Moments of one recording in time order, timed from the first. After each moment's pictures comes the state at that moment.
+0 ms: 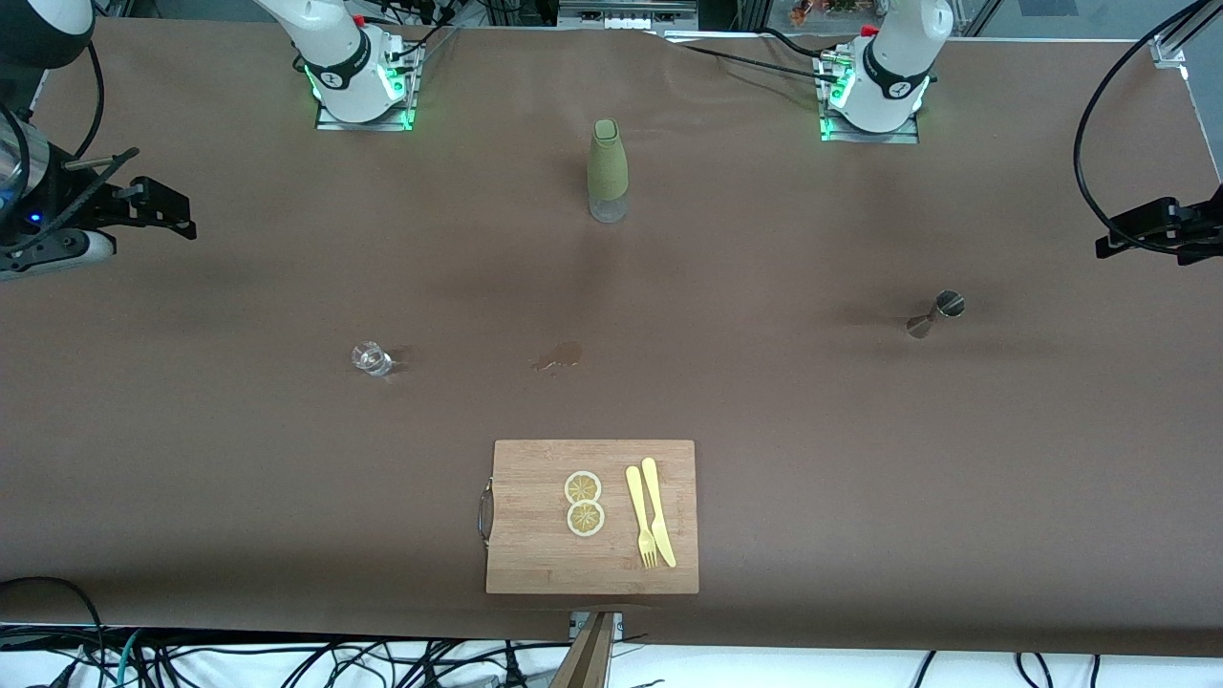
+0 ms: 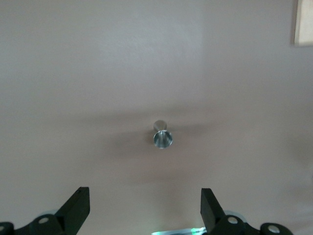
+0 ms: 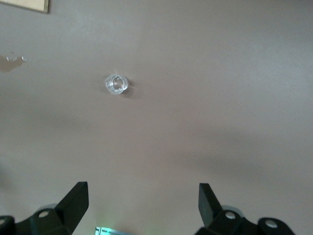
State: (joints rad) left arm 0.06 0.15 0.10 -1.45 -0.05 1.43 0.29; right arm 0.04 0.02 -0.04 -1.69 0.00 1.59 -0.26
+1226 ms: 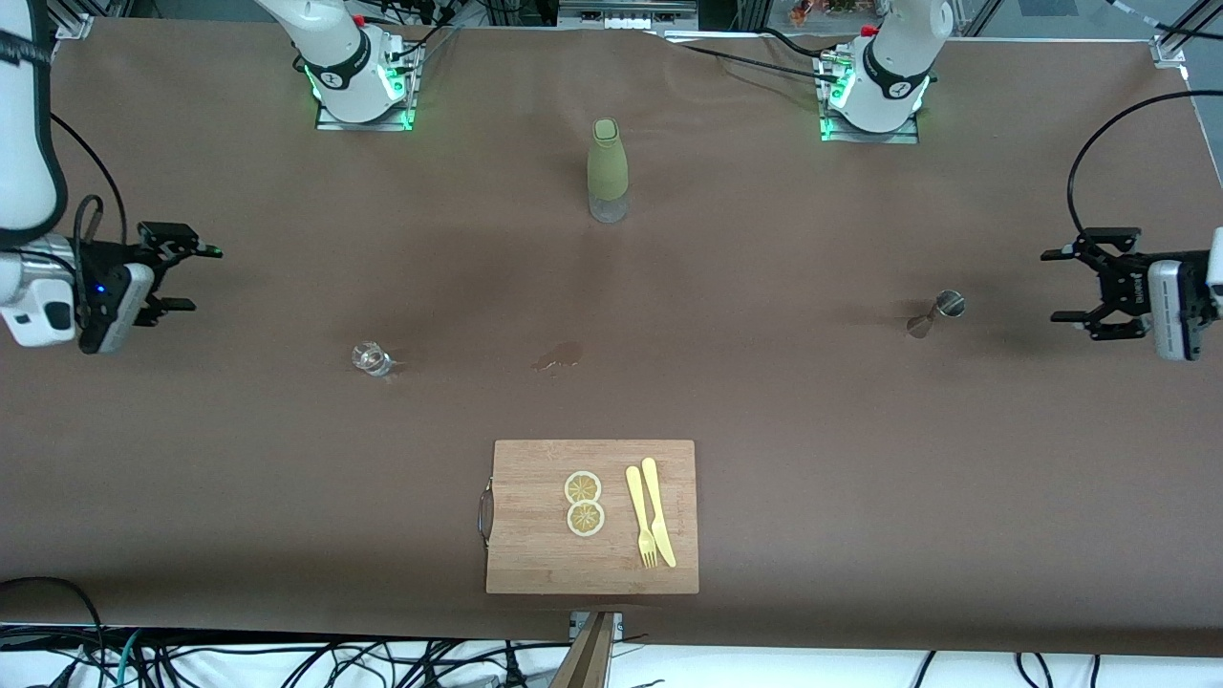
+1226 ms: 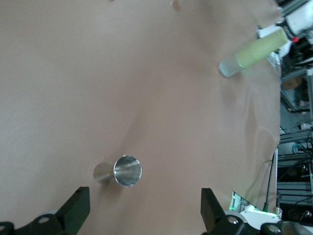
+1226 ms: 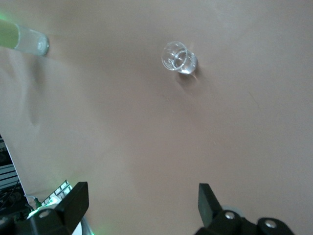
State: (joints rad) left arm 0.30 0.40 0.14 -1.65 -0.51 1.44 1.56; right arm 0.00 0.32 -0.25 -1.74 0.35 1.59 -1.26
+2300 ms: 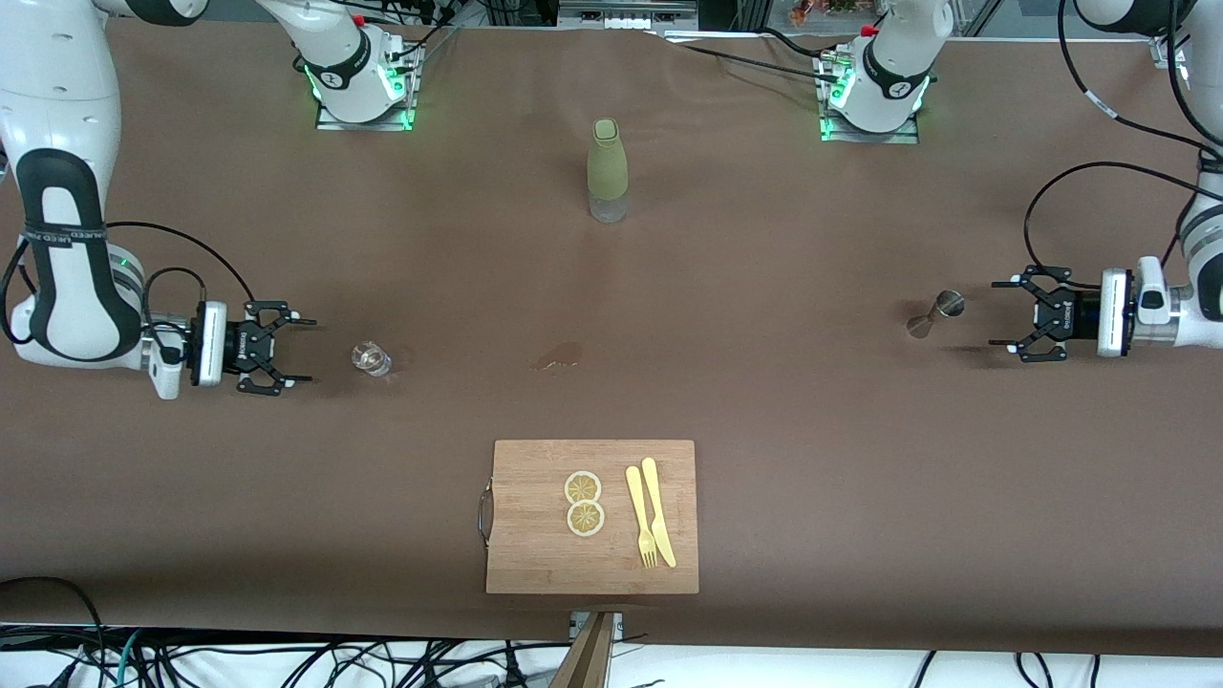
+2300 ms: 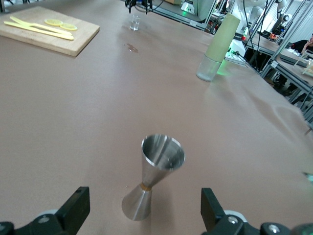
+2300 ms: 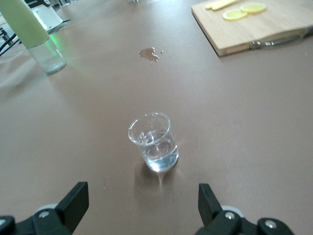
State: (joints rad) left arm 0.37 0.69 0.22 -1.72 -0.81 1.48 2.36; right arm -0.05 0.70 -0.24 -1.77 1.01 1.73 -2.29
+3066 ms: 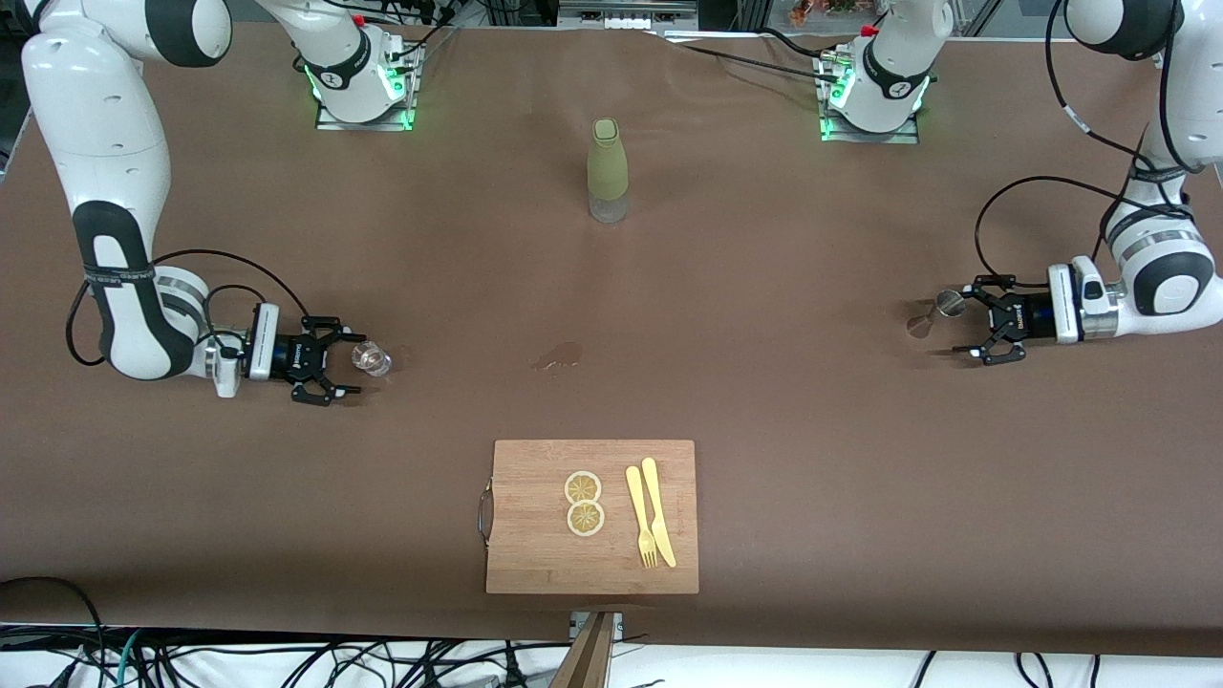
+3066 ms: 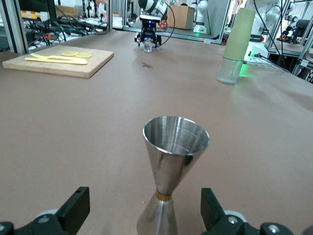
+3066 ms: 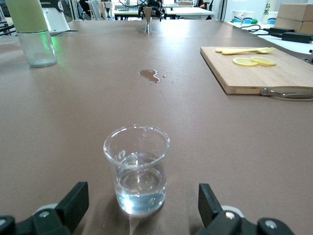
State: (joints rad) left arm 0.33 0.74 0.22 -1.87 -1.03 1.57 2.62; right arm -0.05 0.83 -0.18 -1.77 1.23 1.73 -2.64
